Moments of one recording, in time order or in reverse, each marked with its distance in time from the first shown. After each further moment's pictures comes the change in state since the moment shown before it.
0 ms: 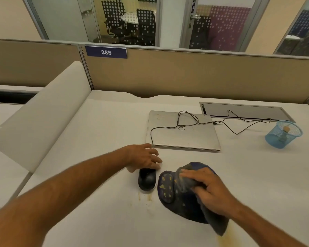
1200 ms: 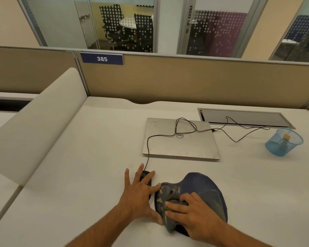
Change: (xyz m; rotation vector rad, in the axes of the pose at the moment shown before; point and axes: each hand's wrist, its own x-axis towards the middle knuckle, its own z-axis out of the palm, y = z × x) left_hand 0.021 0.107 0.040 -0.605 0.174 -0.696; right_hand 0.005 0.043 0.051 -0.681 -0.304 -0.564
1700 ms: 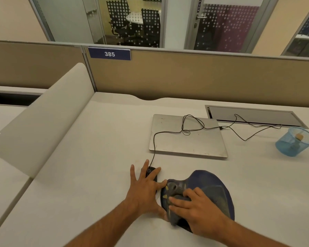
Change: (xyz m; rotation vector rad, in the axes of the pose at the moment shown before) left_hand -0.002 0.002 -0.003 -0.023 -0.028 -0.032; right_hand 0.010 -0.006 -0.005 -0.042 -0.078 -0.056
